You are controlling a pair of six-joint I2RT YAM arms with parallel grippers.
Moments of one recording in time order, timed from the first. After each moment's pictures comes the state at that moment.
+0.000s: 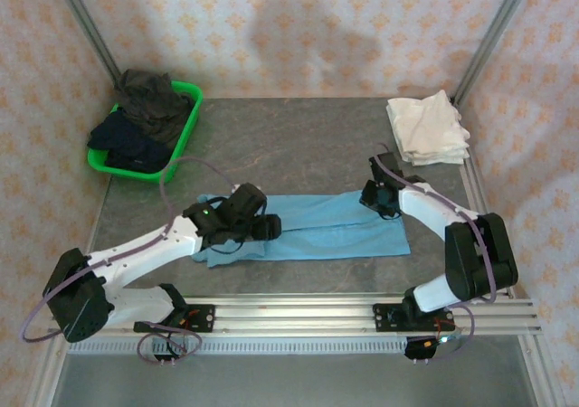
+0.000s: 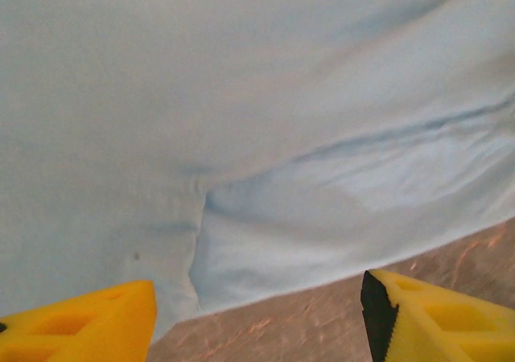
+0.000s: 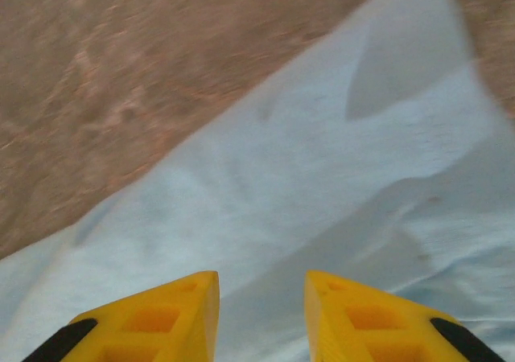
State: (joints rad) left arm -0.74 1.21 0.84 -0.63 -0.01 -0.81; right arm 0.29 1.48 0.84 -0.51 0.03 0.71
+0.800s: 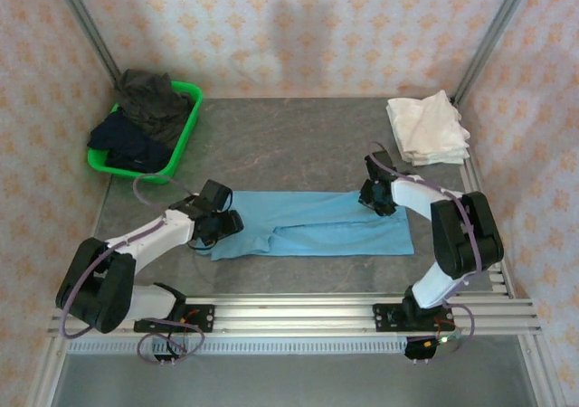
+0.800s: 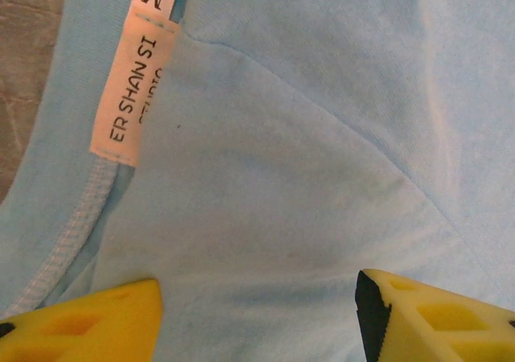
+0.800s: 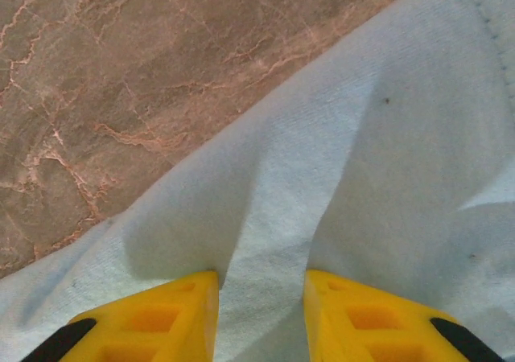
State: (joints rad) left arm -0.37 1.30 0.64 -0.55 0.00 -0.83; right arm 0.25 1.62 0.88 -0.47 0.06 0.74
